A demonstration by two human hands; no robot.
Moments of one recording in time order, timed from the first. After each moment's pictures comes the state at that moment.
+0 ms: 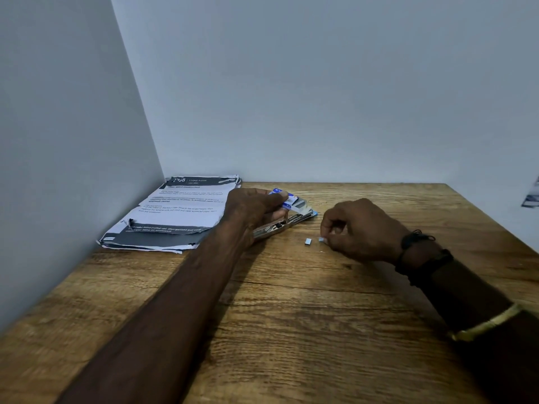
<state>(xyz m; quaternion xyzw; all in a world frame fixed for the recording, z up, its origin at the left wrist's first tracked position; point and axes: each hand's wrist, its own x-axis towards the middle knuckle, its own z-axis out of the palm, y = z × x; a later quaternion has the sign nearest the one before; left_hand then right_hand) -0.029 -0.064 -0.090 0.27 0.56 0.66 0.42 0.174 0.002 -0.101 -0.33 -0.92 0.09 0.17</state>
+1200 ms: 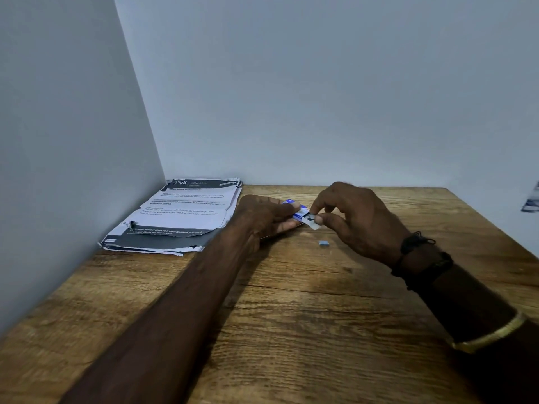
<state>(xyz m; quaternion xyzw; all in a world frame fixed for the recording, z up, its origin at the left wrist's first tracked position) -0.016 -0.070 -0.088 0.28 0.57 0.61 0.48 0.170 -0.010 -0.091 -0.25 -0.91 0.06 0.32</state>
